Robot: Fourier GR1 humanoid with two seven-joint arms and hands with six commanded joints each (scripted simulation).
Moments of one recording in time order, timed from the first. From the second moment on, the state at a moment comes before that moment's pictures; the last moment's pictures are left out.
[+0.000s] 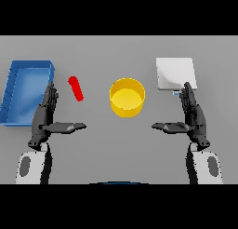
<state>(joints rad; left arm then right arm) 0.00 0.00 0.00 -1.57 0.00 0.00 0.00 0.00 0.00 0.00 -1.57 0.00 0.00 0.00</state>
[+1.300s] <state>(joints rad) -0.16 0.08 -0.04 -1.36 -0.17 0.00 -0.02 0.06 -0.06 0.10 -1.64 0.22 -0.06 -0.10</state>
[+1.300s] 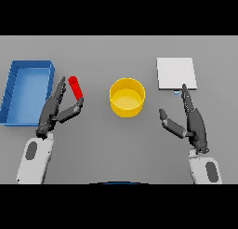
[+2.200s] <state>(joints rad) -0.46 0.07 0.03 -0.98 -0.16 0.01 -0.10 0.07 -0.06 0.10 -1.68 0.22 -0.06 -0.08</state>
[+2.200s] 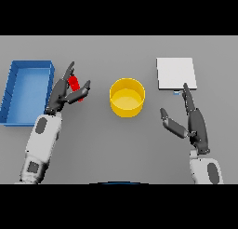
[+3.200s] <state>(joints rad) -0.52 0.02 0.07 -0.92 -0.12 0.09 -0.18 0.07 -0.06 0.09 -1.67 0.22 -0.06 -0.09</state>
